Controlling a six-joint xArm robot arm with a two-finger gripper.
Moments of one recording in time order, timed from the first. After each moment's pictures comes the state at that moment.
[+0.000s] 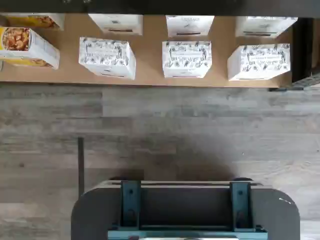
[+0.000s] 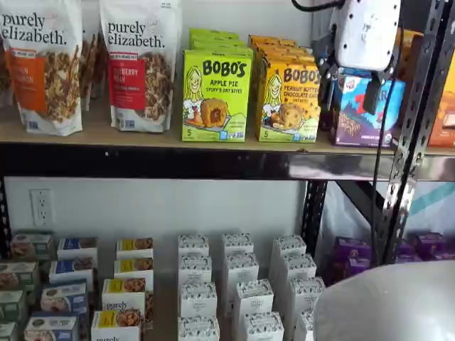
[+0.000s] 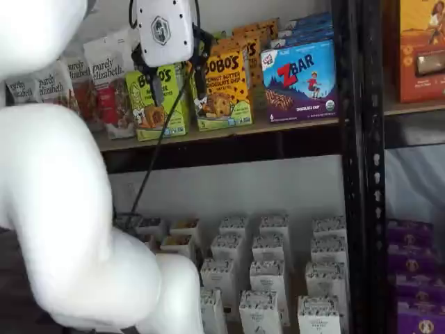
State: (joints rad) arm 0.00 -0.73 -1.22 0.04 1.95 0.02
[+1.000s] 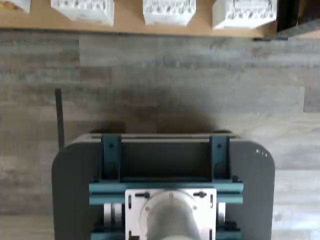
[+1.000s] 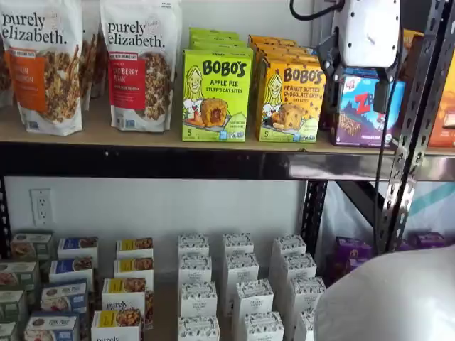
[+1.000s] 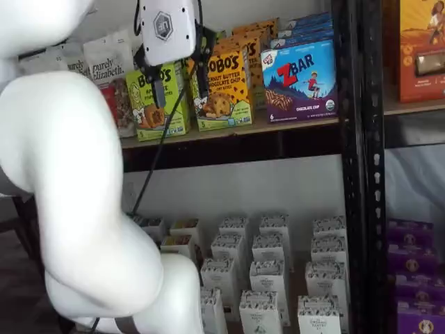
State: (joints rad) arm 0.02 -0.62 -1.31 -0.02 2.10 0.01
